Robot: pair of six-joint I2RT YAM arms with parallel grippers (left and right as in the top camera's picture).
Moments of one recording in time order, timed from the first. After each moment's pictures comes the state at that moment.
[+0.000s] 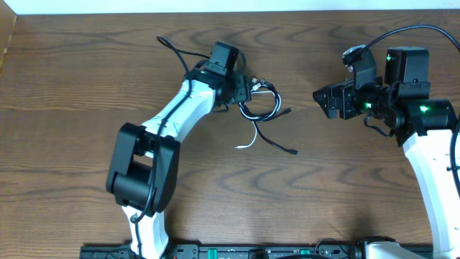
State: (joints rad) left arm -0.40 1.99 1.44 -0.53 0.14 -0.51; right arm 0.05 1.36 1.24 -0.76 -0.45 -0.09
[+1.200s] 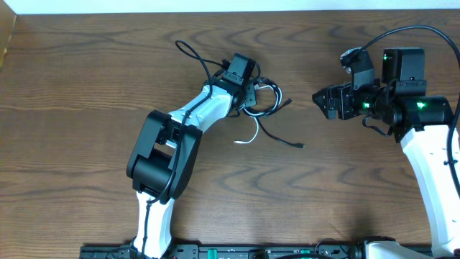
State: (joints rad) left arm -0.47 2.14 1.44 -0.39 -0.01 -0.57; right arm 0.05 1.39 1.24 -0.79 -0.45 -0.09
